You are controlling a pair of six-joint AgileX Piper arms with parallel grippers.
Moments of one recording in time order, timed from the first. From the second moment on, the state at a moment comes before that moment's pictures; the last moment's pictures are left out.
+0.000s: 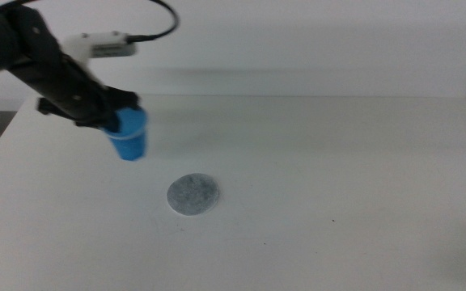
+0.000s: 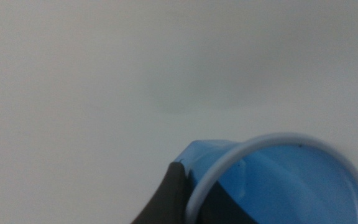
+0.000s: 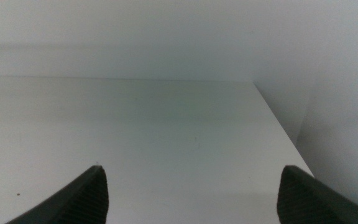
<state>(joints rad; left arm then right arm) -0.09 1.83 -1.42 -0.25 0.81 0.12 -0.06 0.00 0.00 -0.04 0.24 -0.02</state>
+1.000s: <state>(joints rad) -0.35 1.91 -1.35 -0.24 0.79 -0.05 -0.06 0.00 0.00 -0.04 0.24 -0.02</state>
